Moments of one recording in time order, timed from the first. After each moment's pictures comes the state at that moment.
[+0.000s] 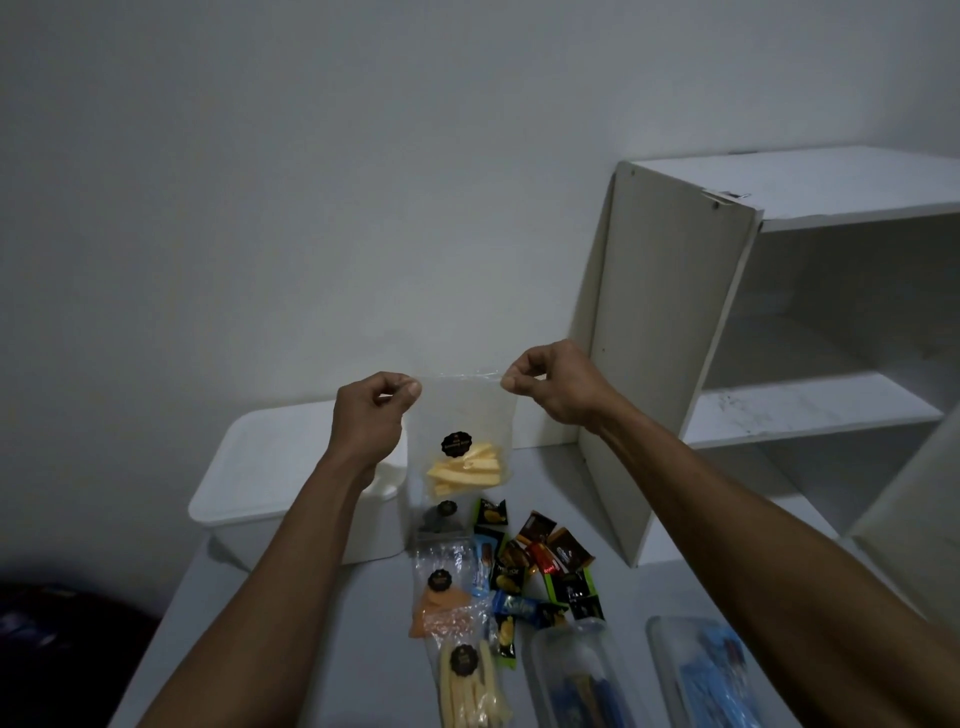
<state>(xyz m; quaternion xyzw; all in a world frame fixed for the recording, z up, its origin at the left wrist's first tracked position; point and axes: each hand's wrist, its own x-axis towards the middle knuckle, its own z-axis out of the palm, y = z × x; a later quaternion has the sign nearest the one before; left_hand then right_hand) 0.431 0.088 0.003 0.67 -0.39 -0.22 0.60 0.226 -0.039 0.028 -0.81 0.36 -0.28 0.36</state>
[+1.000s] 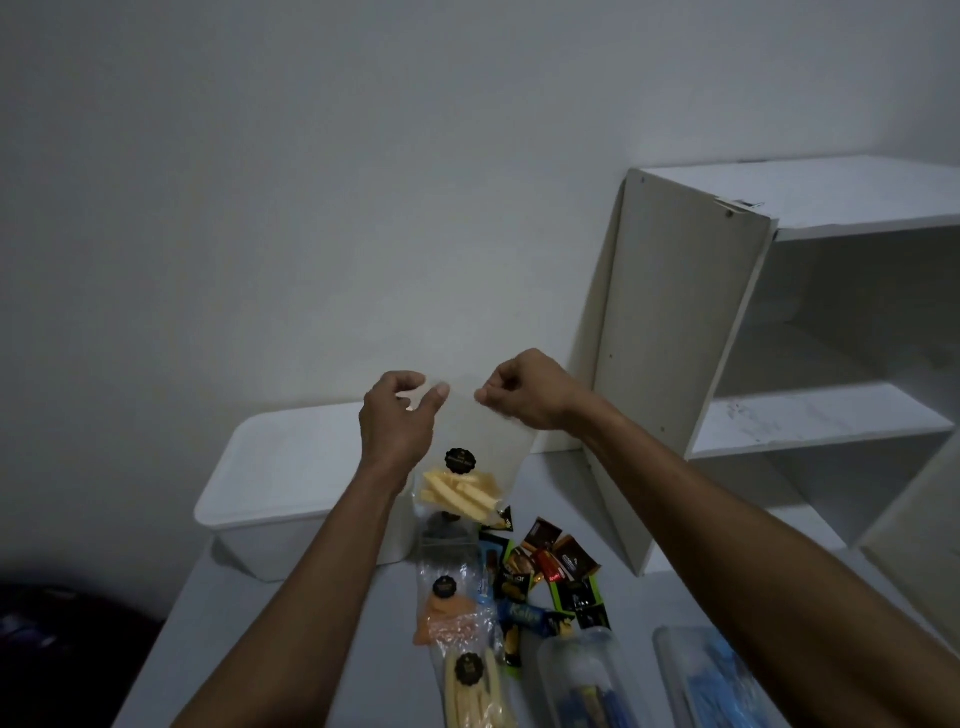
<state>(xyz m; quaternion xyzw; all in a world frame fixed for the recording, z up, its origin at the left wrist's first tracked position) 0.412 0.083 0.002 0.71 -0.37 -0.15 0.58 0.260 -0.022 0.041 -0.85 0.36 -0.19 0.33</state>
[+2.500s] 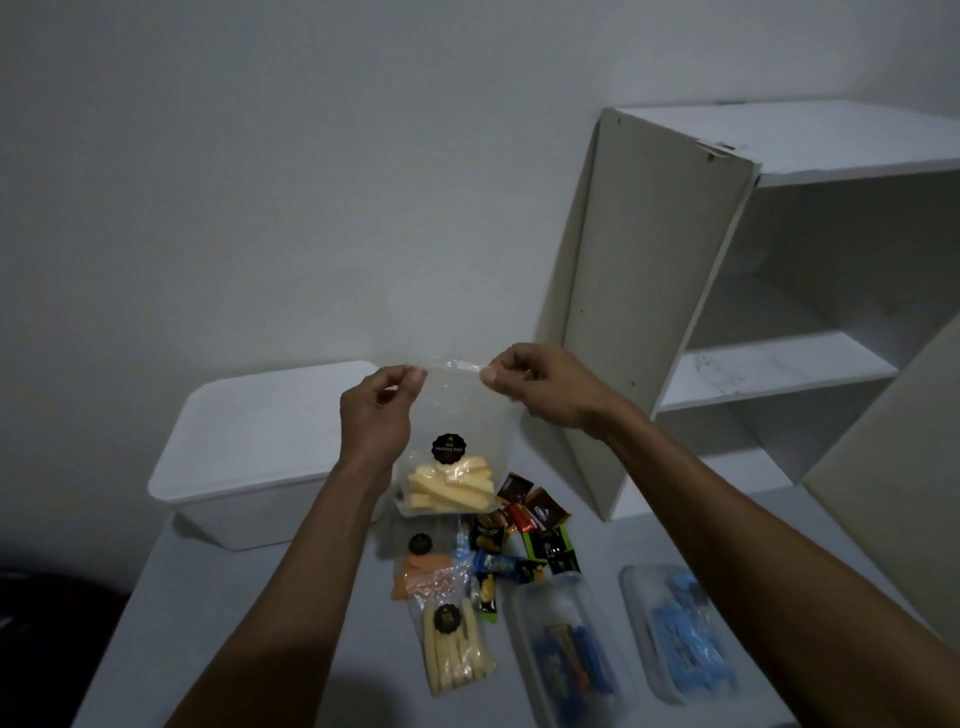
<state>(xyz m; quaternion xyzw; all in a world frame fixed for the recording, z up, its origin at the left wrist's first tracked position) 0.403 0.084 -0.034 0.63 -0.33 -0.27 0.65 0.211 -0.004 0.013 -0.80 0.36 -0.22 0.41</state>
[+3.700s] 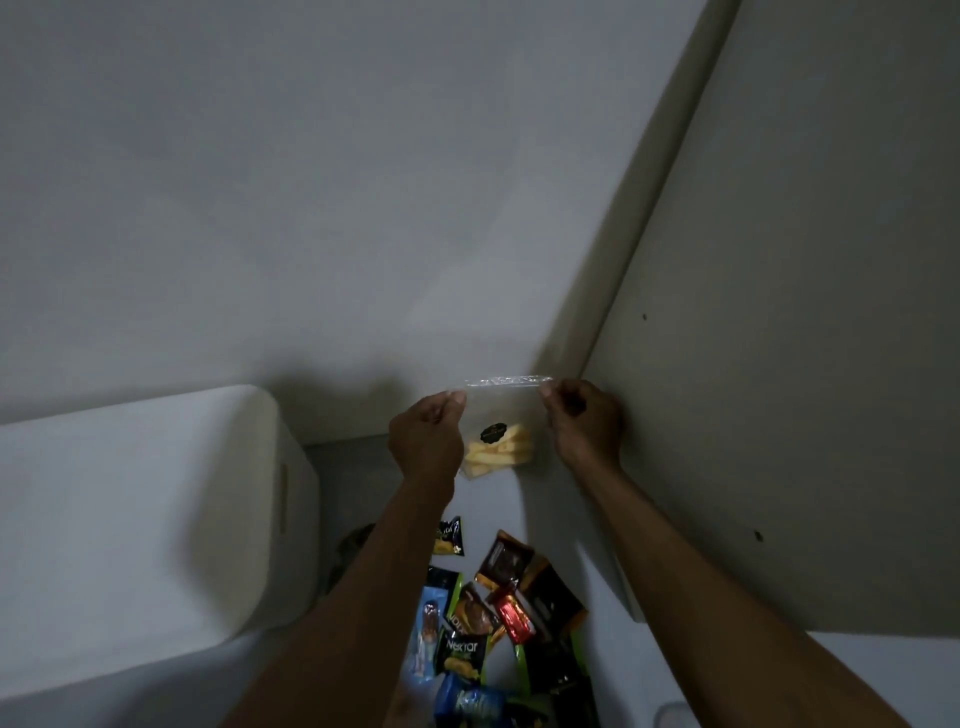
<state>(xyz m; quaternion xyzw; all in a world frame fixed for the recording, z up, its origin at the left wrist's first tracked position) 0.395 -0.185 -0.206 0.73 -0.15 -0.31 0.59 0.254 -0.254 -0.224 -0.54 0.61 -0.40 0.42</state>
